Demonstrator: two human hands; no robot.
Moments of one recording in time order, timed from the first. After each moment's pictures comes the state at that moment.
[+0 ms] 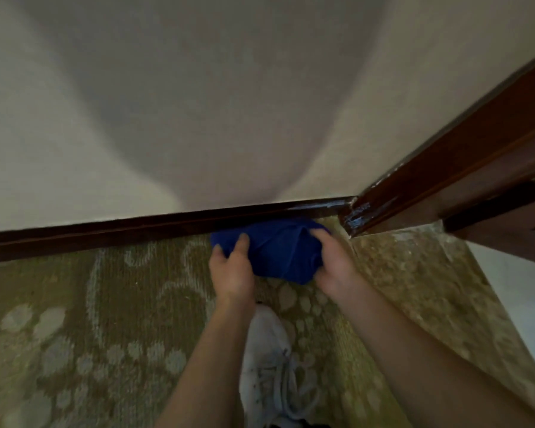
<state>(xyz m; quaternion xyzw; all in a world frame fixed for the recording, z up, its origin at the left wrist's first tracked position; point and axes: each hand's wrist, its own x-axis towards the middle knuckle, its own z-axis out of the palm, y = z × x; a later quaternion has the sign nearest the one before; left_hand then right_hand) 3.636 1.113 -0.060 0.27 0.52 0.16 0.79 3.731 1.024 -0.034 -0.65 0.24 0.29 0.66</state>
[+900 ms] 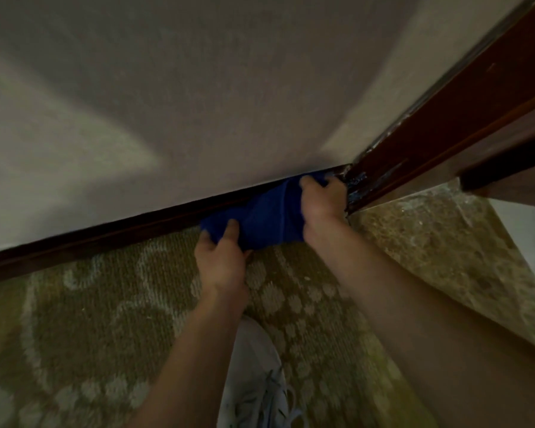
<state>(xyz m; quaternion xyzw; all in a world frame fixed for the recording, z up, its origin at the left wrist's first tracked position) 3.693 1.098 -0.072 0.27 0.53 0.14 0.79 3.814 1.049 -0.066 -0.80 0.23 0.14 0.53</state>
